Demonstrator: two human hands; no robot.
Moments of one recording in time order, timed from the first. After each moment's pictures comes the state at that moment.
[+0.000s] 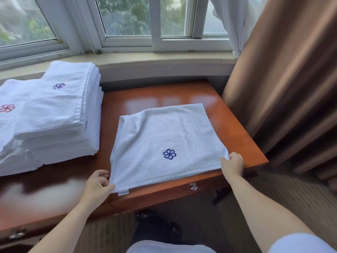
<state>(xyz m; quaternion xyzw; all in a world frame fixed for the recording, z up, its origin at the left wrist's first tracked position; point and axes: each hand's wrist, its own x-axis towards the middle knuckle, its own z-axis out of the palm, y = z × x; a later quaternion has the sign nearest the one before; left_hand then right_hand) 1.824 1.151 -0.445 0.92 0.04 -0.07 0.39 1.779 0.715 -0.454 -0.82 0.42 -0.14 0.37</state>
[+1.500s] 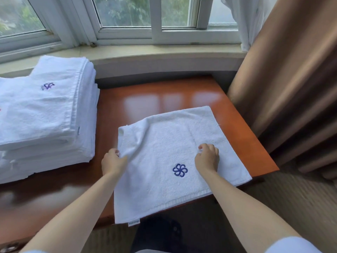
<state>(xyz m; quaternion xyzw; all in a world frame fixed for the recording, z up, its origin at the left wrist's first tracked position) 1.922 1.075 -0.441 0.93 0.16 -0.07 0.33 1.852 0.784 -0.449 -0.92 0.29 -0.05 0.25</state>
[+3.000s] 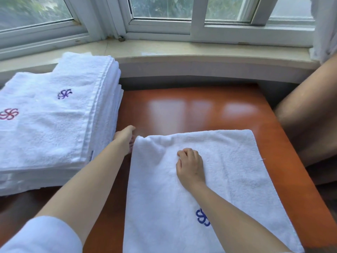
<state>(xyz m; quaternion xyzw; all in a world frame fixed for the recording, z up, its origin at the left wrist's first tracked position) 2.081 1.071 -0.387 0.68 0.42 -0.17 0.58 1.970 0.876 -0.466 -0.96 0.02 -0.10 0.25</state>
